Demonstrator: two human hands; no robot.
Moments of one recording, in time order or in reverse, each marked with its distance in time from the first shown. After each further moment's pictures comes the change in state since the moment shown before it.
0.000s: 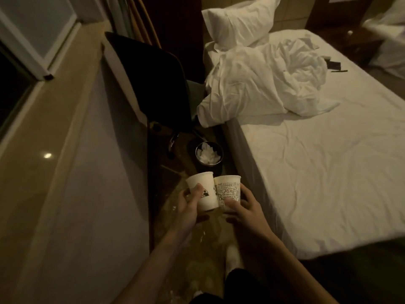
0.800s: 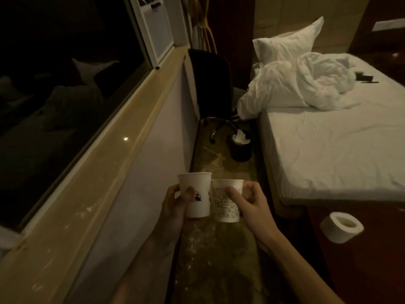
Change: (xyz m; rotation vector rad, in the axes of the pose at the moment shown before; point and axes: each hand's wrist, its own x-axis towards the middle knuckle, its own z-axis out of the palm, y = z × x) left_hand -0.541 -0.240 -0.023 -0.036 0.182 0.394; right_hand -0.509 0.134 -0.090 0.055 -0.315 -0.248
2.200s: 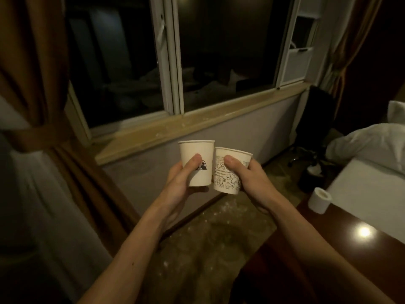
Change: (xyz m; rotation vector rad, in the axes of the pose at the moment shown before) left_hand -0.597 -0.076 0.252 -0.124 0.559 0.414; right_hand -0.458 -0.106 -0.186 -0.209 -0.959 -0.080
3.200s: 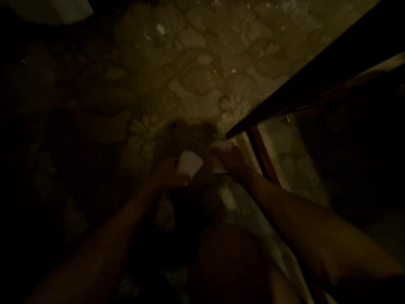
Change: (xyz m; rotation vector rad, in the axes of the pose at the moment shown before) left_hand -0.277 -0.949 -0.172 0.425 0.137 -0.948; right_hand -0.229 0.952 -0.074 -0.403 -0.115 0.869
